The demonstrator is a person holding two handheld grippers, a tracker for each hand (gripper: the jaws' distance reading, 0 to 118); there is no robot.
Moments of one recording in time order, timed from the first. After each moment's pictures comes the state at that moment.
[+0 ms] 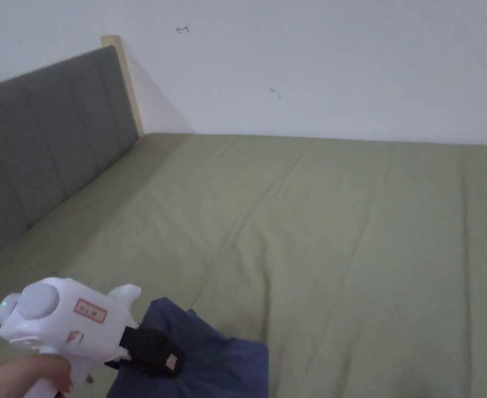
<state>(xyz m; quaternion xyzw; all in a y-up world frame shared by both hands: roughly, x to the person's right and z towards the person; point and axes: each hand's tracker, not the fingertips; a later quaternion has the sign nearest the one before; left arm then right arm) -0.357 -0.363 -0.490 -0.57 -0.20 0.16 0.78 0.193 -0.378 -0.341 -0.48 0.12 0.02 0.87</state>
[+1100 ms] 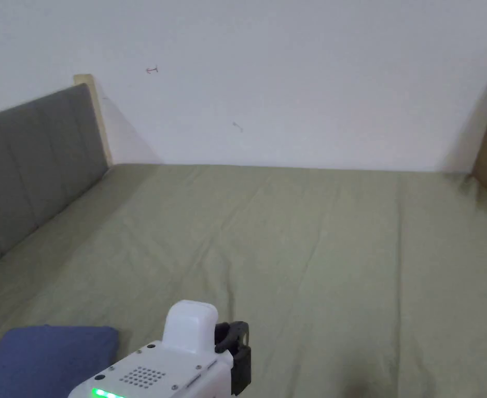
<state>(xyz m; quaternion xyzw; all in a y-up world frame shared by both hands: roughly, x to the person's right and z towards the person) -0.127 -0.275 -0.317 -0.21 -0.18 0.07 0.96 0.219 -0.287 -0.279 -0.37 0.07 -0.06 0.92</state>
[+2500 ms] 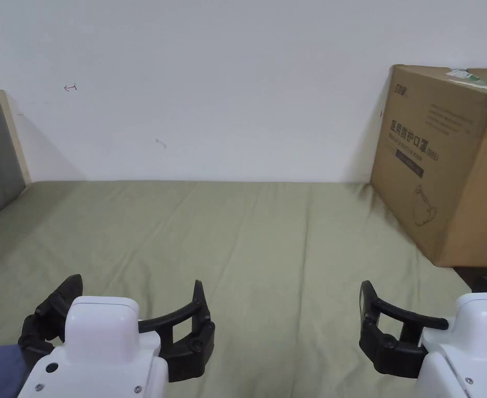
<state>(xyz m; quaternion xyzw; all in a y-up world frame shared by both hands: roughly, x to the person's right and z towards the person) -0.066 -0.223 -0.239 0.04 -0.04 -0.02 1.00 0.229 -0.216 -0.213 0.02 -0.06 0.04 1.00</state>
